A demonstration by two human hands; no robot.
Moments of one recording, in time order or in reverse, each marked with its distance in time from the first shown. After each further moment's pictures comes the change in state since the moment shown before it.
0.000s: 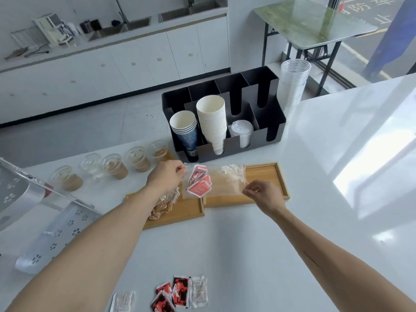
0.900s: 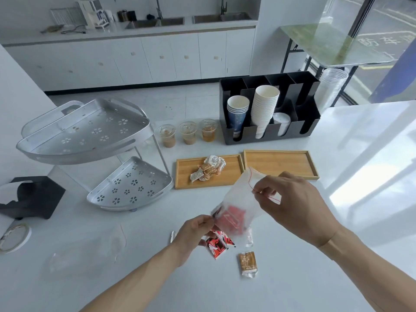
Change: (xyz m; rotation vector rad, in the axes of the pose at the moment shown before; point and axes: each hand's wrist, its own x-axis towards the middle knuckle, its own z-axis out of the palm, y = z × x) left_hand -0.269 -0.144 0.051 -1.131 -0.376 -0.266; right_hand -0.268 -0.192 0.048 -0.516 0.044 -0.606
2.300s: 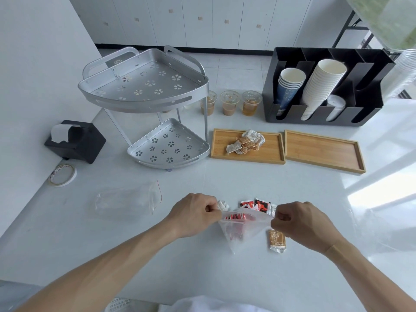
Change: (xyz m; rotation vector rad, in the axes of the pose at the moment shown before) left_hand -0.082 0.011 -0.067 0.764 0.132 0.217; right_hand -0.027 -0.020 0.091 -0.111 -0.533 0.366
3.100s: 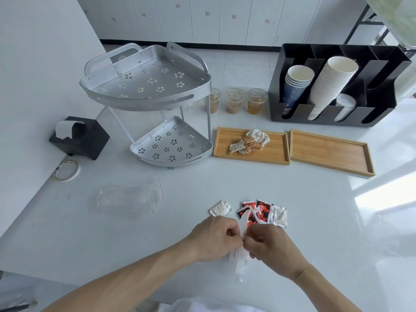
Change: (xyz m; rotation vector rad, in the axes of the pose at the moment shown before) left_hand -0.012 0.024 0.043 -0.115 -0.185 -0.038; right_hand -0.011 -0.024 0.052 0.528 -0.246 -0.166
